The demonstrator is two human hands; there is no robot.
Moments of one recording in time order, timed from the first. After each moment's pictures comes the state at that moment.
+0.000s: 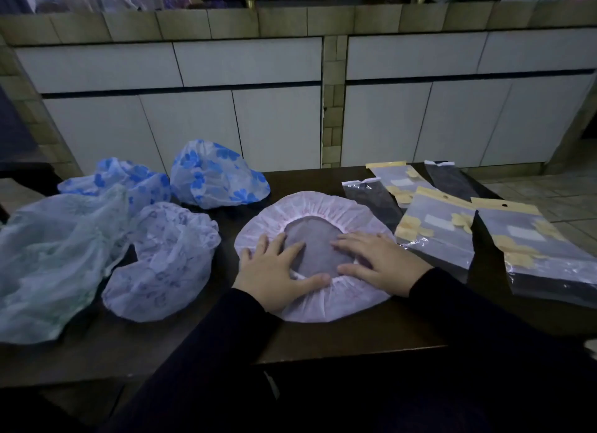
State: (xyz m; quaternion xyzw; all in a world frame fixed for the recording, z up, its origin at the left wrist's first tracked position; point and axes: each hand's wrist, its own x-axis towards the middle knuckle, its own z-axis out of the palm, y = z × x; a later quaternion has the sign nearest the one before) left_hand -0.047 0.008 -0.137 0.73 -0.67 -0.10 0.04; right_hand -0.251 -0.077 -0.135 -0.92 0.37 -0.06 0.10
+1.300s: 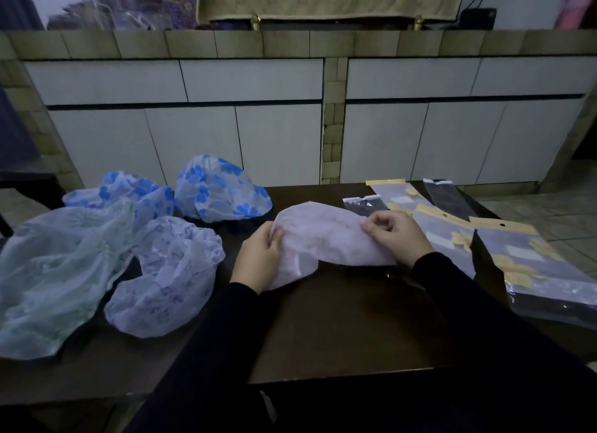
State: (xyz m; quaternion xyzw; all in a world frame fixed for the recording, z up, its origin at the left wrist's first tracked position) left_hand -0.026 -0.022 -0.124 0.69 -0.54 -0.17 0.45; right_hand -0.249 -0.107 -0.102 -0.76 0.45 -0.35 0.31
